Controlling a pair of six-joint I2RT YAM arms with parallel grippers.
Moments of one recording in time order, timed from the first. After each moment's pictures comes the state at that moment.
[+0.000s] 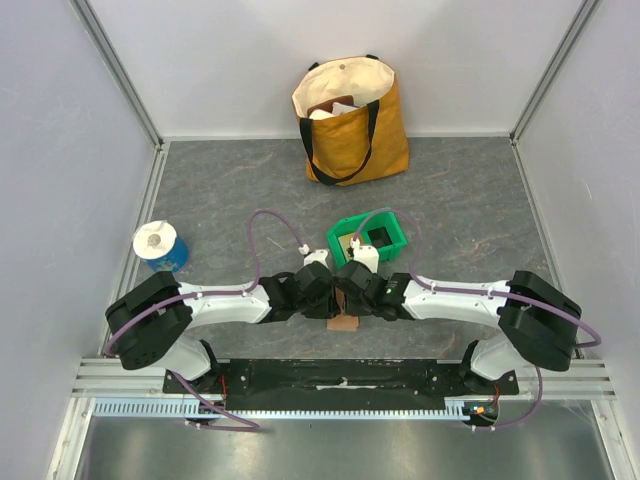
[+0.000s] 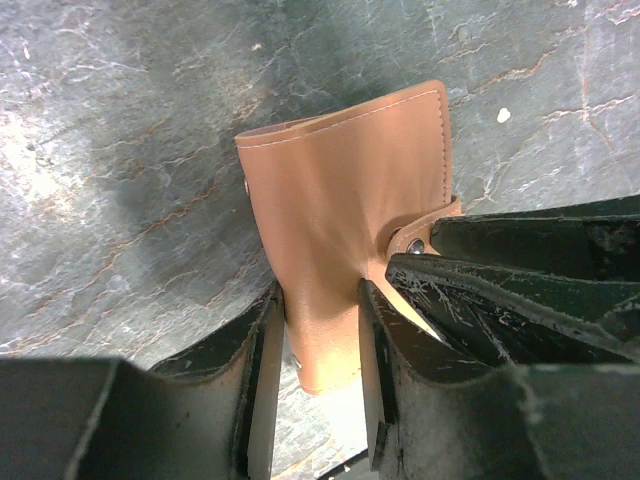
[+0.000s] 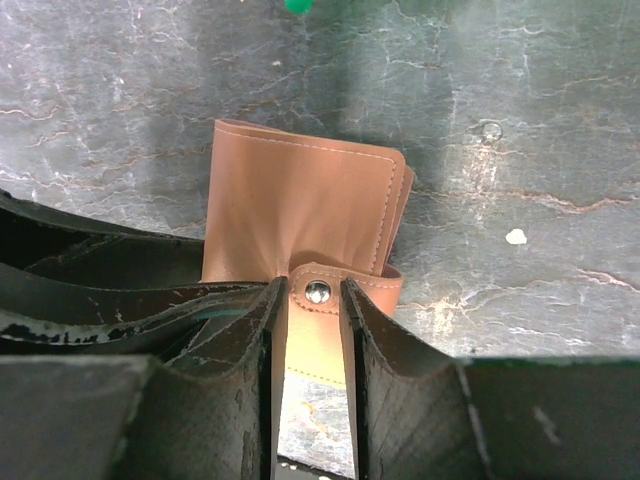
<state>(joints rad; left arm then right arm) -1.03 1.48 0.65 -0.07 -0.10 -0.86 1.06 1.47 0.76 -0.30 0.29 0.90</state>
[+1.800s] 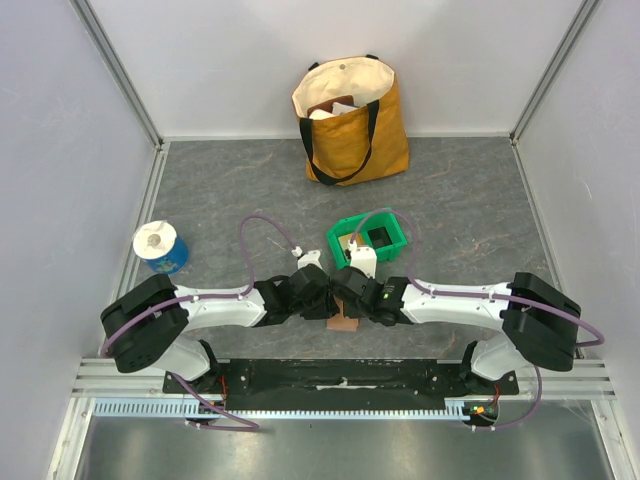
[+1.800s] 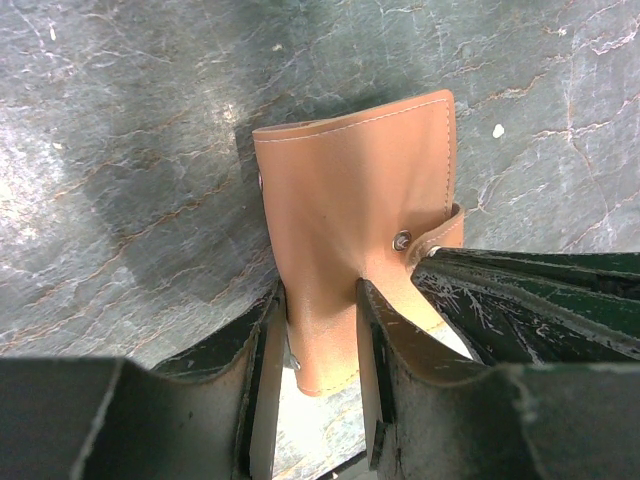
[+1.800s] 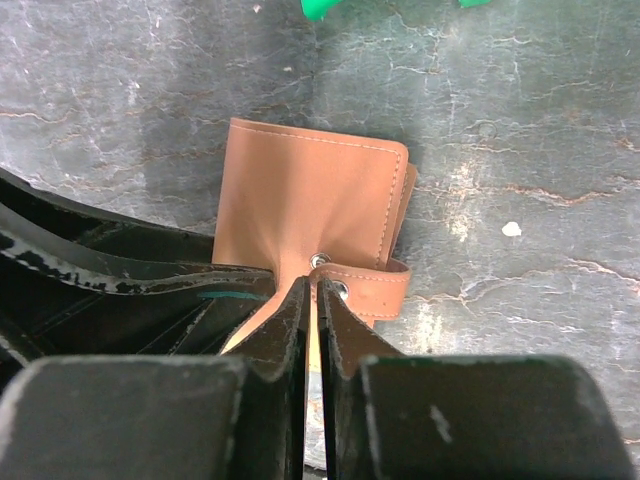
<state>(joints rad) -1.02 1.45 0.59 0.00 -0.12 -0.94 1.13 1.47 0.80 -0.36 0.40 0.91</state>
